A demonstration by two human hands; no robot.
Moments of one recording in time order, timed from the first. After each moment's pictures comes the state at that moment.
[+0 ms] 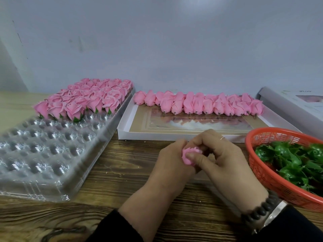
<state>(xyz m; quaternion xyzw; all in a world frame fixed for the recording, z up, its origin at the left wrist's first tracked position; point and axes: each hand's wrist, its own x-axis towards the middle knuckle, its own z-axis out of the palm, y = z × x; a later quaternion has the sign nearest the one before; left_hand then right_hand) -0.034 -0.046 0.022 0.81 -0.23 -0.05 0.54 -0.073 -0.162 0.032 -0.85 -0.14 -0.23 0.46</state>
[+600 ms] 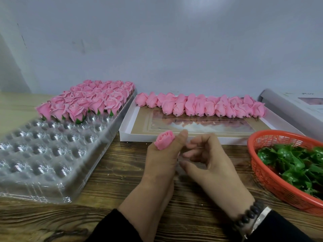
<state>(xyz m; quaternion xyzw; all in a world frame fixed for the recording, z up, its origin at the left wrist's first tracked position) -0.033 -0.051 0.028 0.51 -0.05 -0.06 0.86 -0.067 -0.142 0.020 -0.78 -0.03 -0.18 0.60</state>
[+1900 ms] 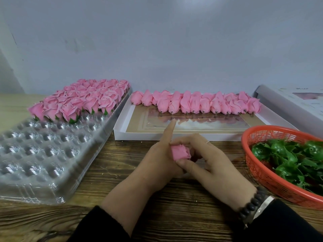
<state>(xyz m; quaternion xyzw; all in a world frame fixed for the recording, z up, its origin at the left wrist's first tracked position) -0.016 -0.030 0.021 0.83 -0.26 -0.07 0.49 -0.072 -0.165 0.027 -0.87 -0.17 -0.15 0.44</state>
